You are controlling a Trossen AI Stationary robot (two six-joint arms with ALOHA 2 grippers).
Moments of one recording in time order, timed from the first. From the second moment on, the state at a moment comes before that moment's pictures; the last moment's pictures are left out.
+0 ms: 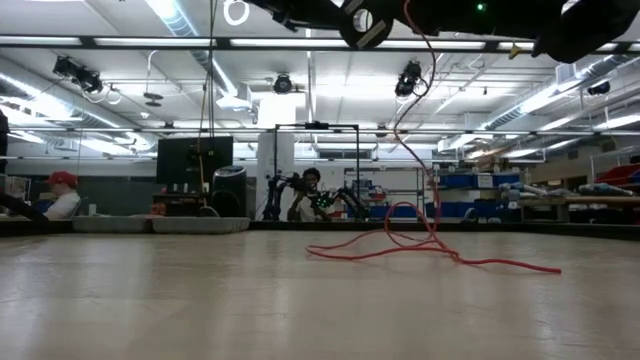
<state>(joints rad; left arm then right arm) 0.04 1.44 1.19 -0.07 -0.13 0.39 0.07 1.32 0.55 1.12 0.34 -0.65</state>
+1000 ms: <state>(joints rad) 0.05 1.43 1.19 -0.14 -0.20 0.40 0.12 1.14 0.57 0.83 0.55 -0.75</state>
